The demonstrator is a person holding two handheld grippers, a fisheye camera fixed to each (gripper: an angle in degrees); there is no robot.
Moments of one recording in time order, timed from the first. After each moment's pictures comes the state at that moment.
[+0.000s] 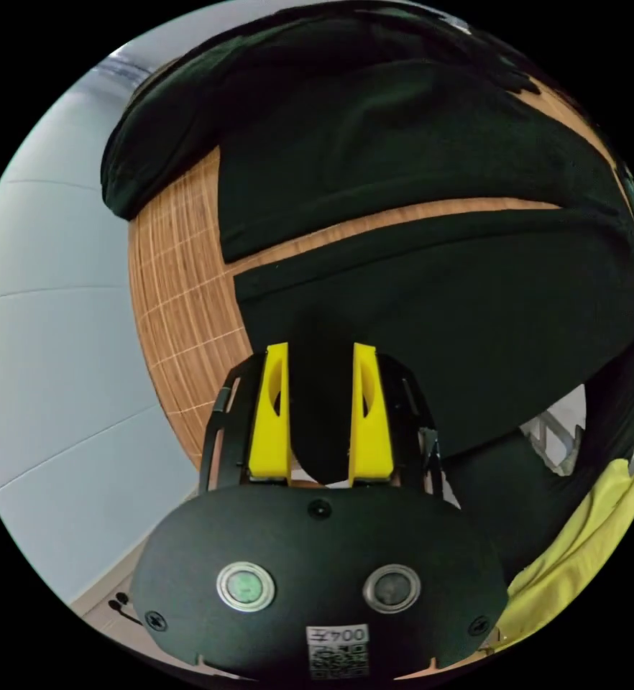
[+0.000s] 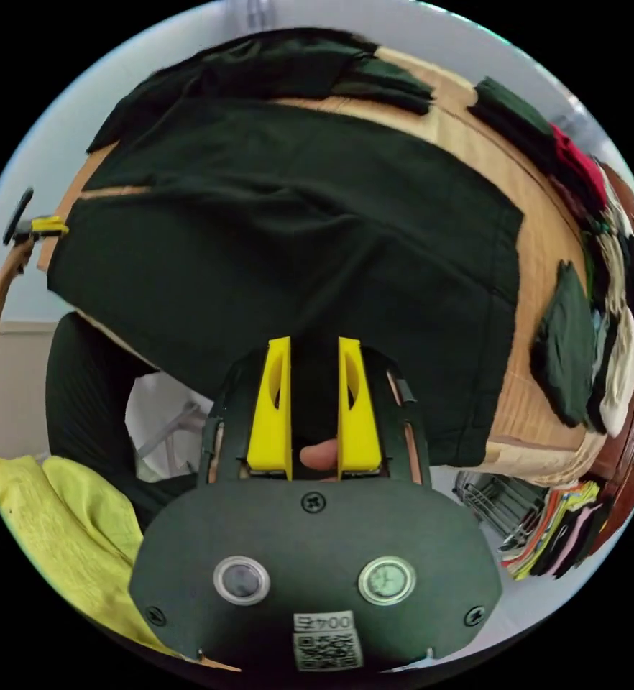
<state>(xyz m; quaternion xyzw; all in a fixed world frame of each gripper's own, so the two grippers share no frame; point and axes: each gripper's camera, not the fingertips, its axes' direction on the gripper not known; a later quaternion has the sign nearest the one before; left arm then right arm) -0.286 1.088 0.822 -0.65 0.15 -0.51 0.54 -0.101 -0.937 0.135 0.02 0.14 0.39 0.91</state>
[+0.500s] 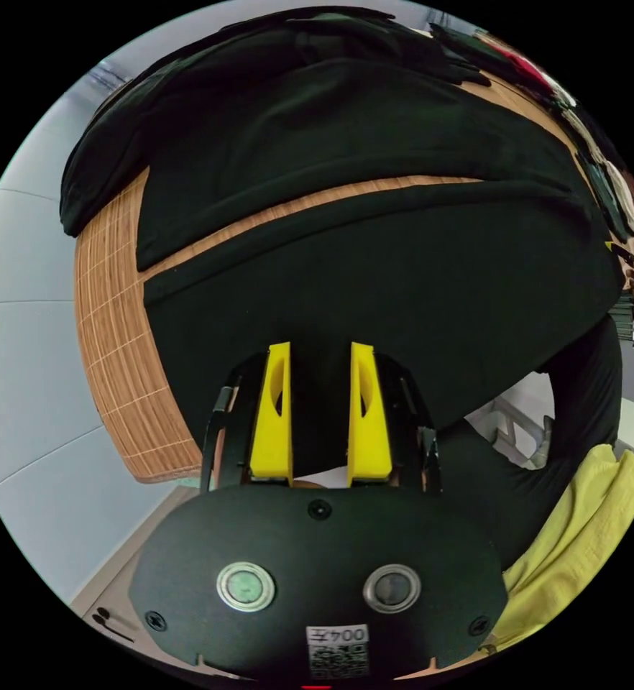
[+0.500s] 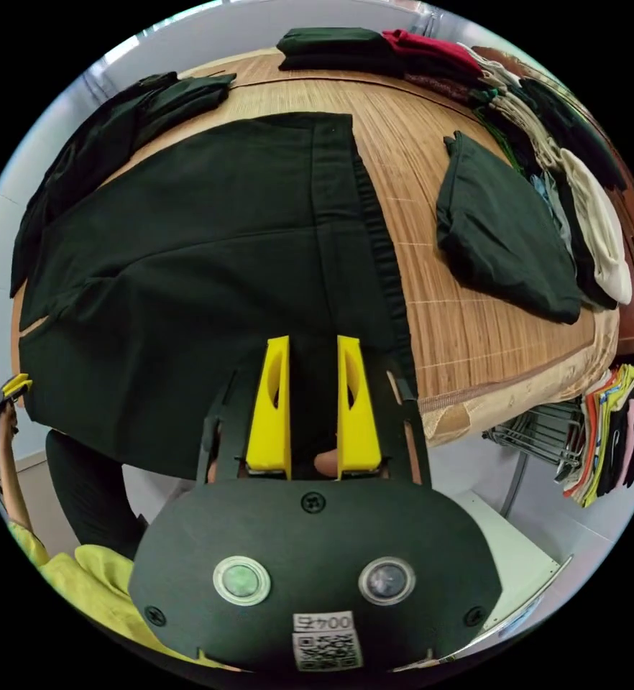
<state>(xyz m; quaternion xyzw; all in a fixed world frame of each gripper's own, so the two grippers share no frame) -0.229 1.030 0.860 -0.60 0.18 -0.55 0.56 -0.008 -0.773 0.149 0.06 0.15 0.57 0.81</state>
